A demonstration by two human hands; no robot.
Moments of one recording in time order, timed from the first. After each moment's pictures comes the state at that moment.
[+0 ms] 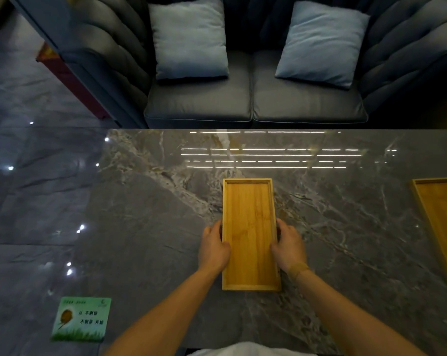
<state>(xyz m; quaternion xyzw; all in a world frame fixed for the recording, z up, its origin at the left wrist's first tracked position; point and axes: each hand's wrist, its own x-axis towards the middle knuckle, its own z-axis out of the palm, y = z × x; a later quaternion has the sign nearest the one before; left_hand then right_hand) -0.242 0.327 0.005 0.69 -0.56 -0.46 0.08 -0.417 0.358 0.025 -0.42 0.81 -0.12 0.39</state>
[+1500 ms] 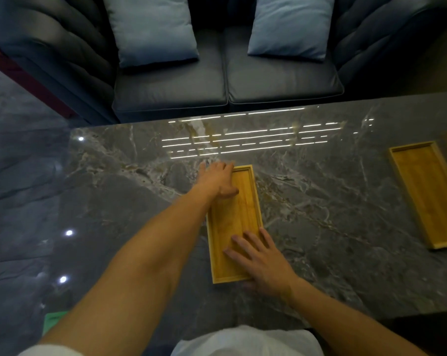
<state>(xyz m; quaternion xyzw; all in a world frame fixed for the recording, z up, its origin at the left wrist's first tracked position) -0.310 0.187 0.012 0.46 -0.84 -0.23 -0.18 -0.411 0.420 0.002 -0.83 0.52 0.10 0.19</state>
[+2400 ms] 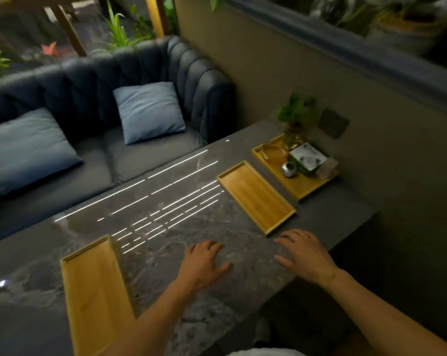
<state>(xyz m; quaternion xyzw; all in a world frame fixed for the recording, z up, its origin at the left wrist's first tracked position) -0.548 0.450 0.060 0.27 -0.94 -0.19 -0.11 -0.763 0.642 0.094 -0.53 0.83 0.02 0.16</state>
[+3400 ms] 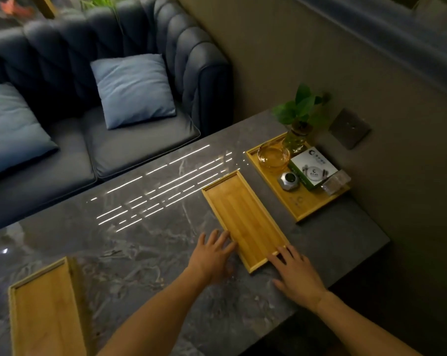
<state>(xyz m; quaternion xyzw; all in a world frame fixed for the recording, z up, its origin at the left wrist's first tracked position) -0.688 0.413 0.007 0.16 -0.95 -0.11 -0.24 -0.846 0.610 0.015 -0.51 0.80 0.11 0.28</state>
